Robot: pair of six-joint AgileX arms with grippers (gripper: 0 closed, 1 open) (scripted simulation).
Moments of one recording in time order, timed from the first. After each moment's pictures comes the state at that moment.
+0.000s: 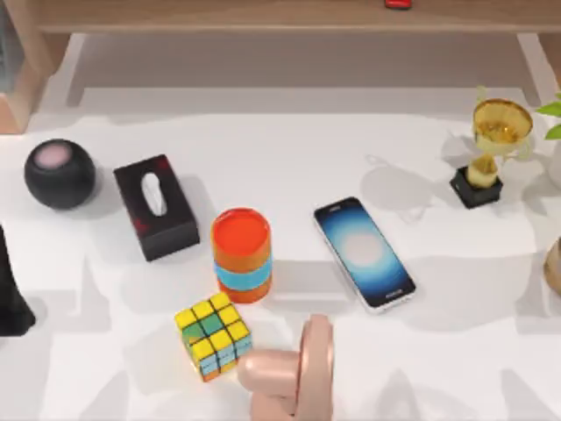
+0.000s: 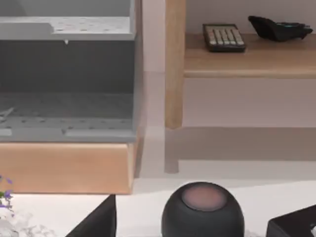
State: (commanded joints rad) left arm 0.00 0.00 0.00 0.00 0.00 0.00; right arm 0.00 0.00 0.00 0.00 0.00 0.00
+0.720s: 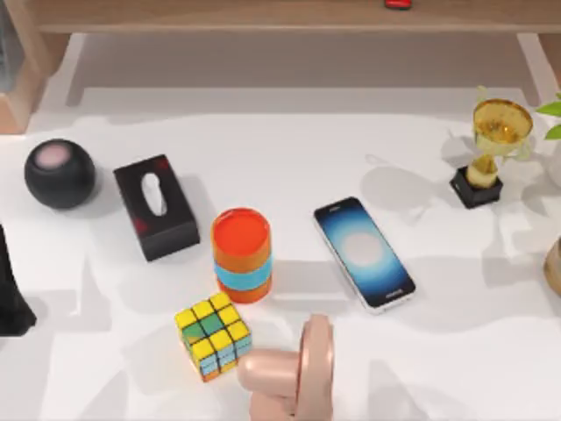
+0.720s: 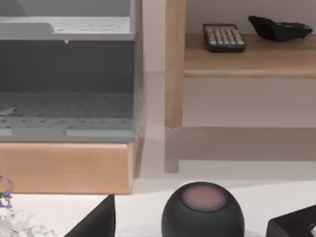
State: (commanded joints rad) left arm 0.00 0.00 0.00 0.00 0.00 0.00; right arm 0.11 0.47 0.53 -0.26 -0.01 0.02
